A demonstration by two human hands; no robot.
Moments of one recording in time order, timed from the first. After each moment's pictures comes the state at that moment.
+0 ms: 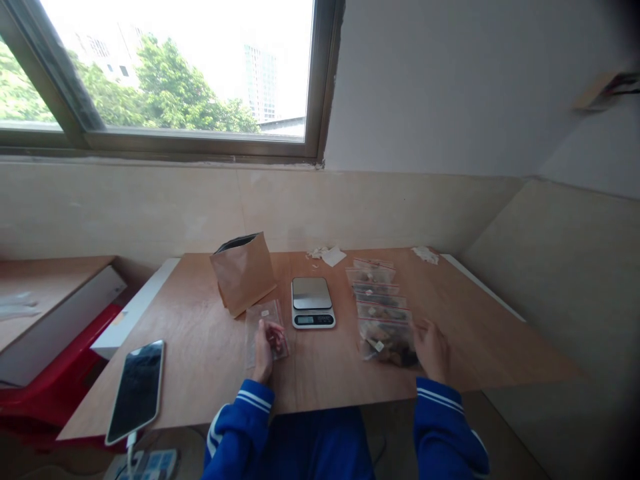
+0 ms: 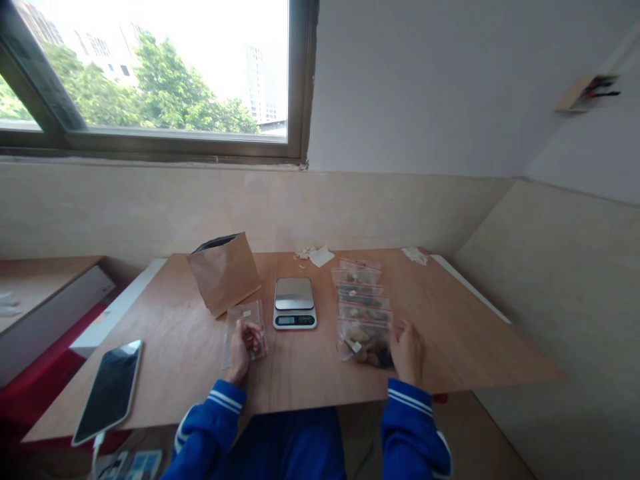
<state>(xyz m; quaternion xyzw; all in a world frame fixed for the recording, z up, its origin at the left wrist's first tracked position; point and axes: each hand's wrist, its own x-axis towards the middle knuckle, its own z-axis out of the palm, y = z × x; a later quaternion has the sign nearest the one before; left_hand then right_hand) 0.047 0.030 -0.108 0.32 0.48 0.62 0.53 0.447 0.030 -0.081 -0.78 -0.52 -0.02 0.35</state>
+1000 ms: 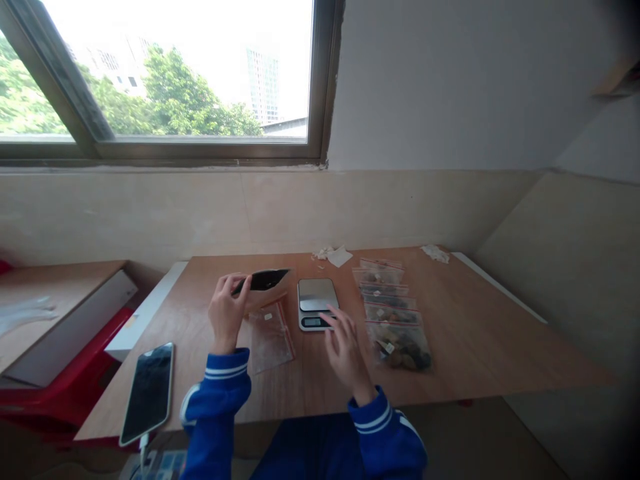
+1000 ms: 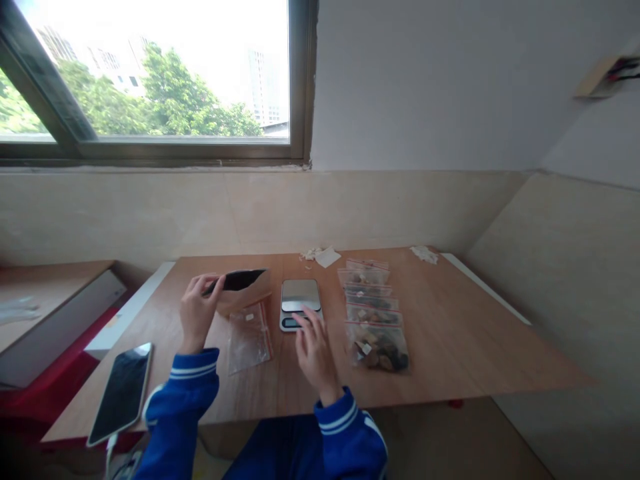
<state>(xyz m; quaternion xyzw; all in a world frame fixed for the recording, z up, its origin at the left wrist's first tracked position) -0.031 0.050 0.050 0.56 0.66 0.49 -0.04 0.232 0.004 -0.026 -0.47 -0.76 0.02 0.44</state>
